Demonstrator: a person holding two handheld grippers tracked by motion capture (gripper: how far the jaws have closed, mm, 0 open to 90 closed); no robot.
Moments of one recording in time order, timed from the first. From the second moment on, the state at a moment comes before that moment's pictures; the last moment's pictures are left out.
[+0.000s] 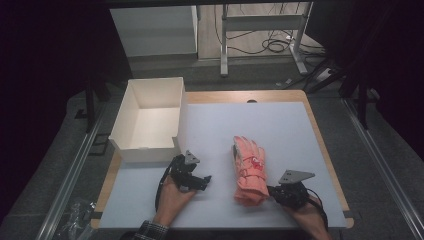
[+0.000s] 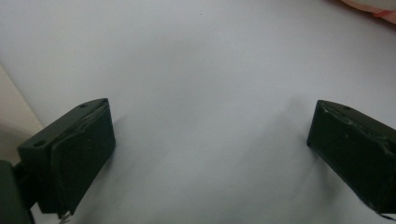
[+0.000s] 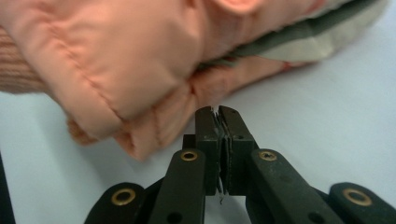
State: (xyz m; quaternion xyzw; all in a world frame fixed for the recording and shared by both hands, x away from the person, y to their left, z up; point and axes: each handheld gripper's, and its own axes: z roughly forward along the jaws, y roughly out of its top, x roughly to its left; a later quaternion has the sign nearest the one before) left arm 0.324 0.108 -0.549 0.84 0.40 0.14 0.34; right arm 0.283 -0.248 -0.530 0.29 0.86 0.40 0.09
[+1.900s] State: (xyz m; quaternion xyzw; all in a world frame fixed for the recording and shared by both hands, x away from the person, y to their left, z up) left arm 0.317 0.134 -0.549 0.84 0.39 0.14 0.34; right arm 0.309 -0.167 -0.534 0.28 0.87 0.40 0.08
